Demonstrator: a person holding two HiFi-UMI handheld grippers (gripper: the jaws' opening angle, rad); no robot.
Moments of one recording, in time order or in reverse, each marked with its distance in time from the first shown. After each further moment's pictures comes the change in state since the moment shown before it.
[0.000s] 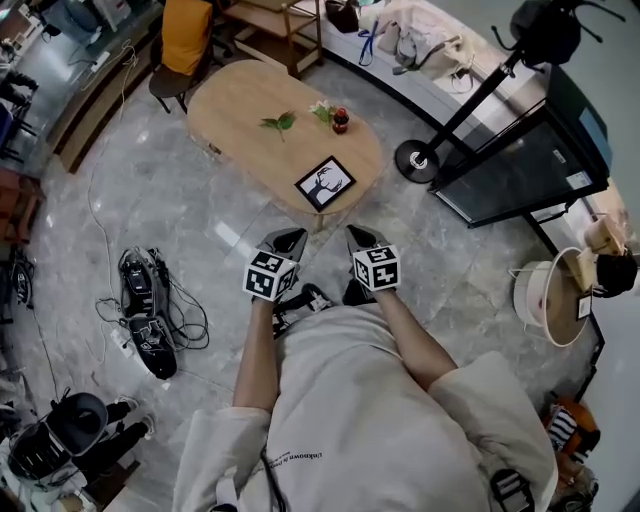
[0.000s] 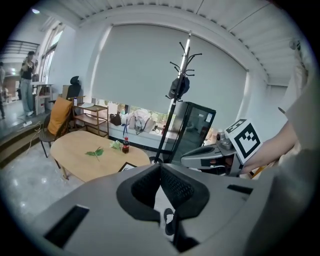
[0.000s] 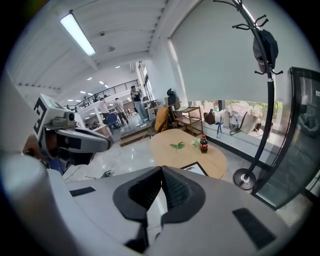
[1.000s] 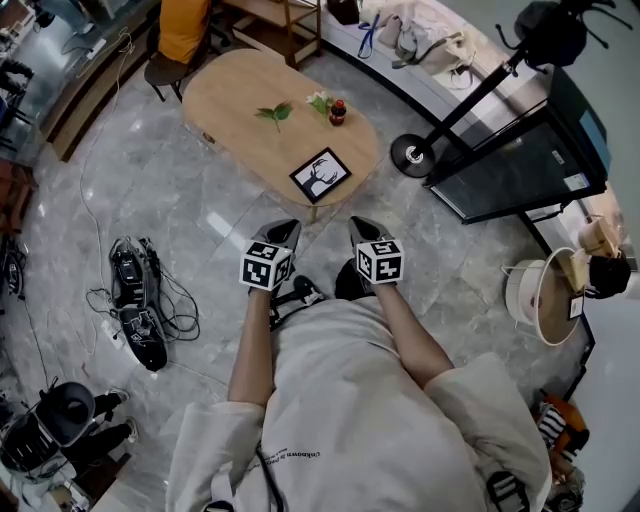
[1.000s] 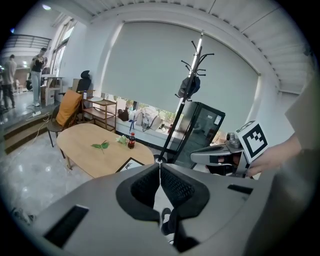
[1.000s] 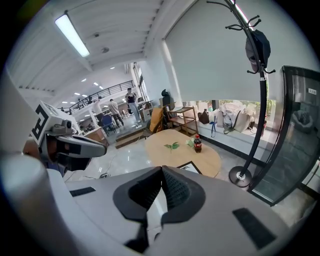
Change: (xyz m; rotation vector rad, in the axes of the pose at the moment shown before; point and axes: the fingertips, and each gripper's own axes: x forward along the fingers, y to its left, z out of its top) left arm 0.007 0.004 -0.014 -0.104 0.018 0.061; right arm -0.013 -0.022 -0.005 0.043 -0.006 -0.038
